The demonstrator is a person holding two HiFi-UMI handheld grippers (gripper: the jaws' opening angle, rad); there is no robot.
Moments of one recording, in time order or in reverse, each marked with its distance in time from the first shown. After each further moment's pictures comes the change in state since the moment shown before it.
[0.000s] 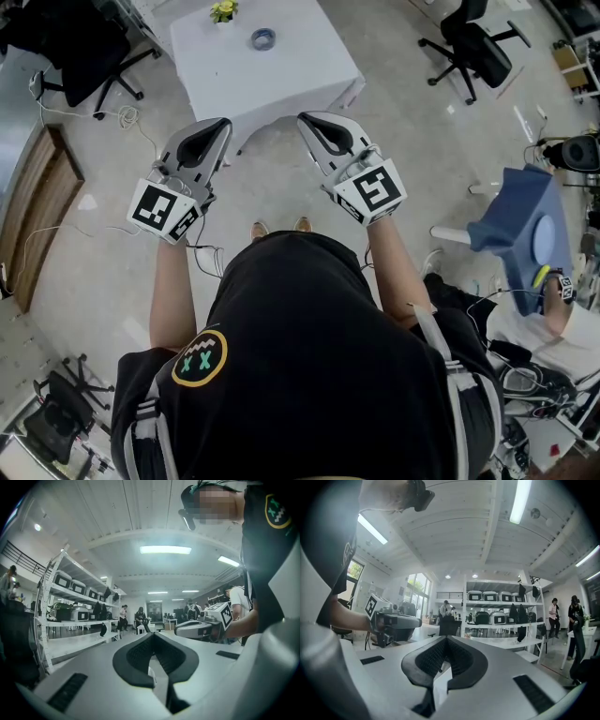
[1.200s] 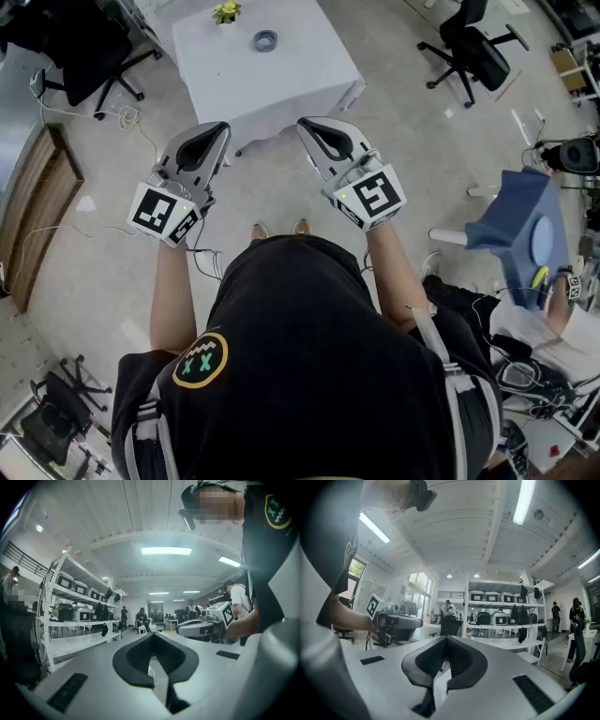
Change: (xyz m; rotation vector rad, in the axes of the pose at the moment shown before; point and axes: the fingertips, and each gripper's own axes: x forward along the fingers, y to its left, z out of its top) left arm -0.019 0.004 0.002 -0.007 -0.007 0.015; right arm 0.002 0.019 0.008 -0.022 0.010 0.011
